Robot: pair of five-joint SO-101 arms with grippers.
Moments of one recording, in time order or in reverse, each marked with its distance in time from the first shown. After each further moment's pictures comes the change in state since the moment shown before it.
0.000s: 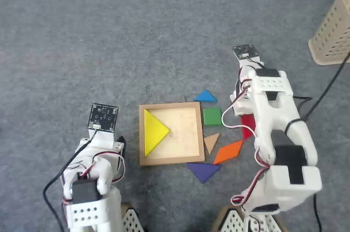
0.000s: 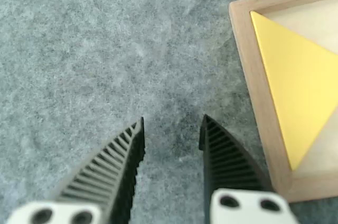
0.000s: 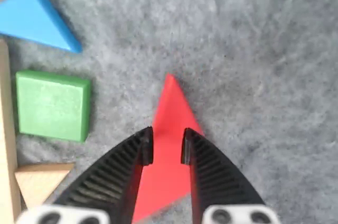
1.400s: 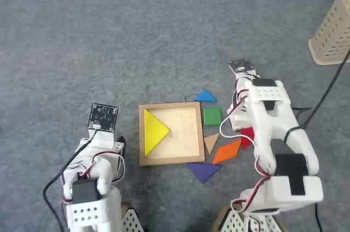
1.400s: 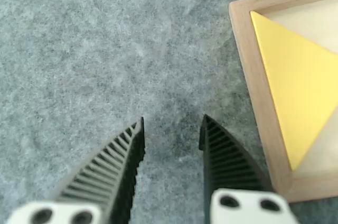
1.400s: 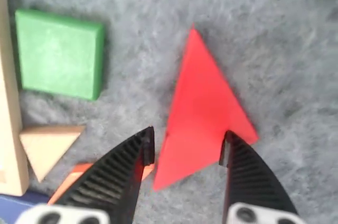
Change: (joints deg) left arm 0.0 0.0 0.0 0.0 0.0; right arm -0.7 -0.2 6.8 2.1 -0.8
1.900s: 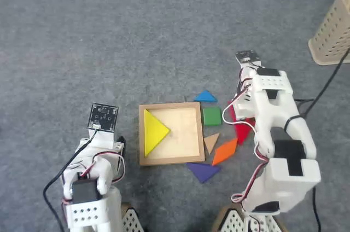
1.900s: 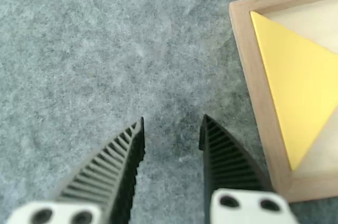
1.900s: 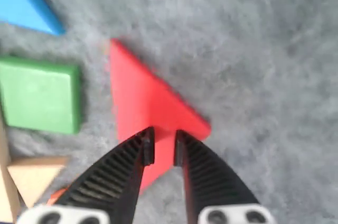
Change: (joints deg) left arm 0.0 0.0 0.0 0.0 0.0; right arm 0.0 7.0 -9.5 0.7 -0.1
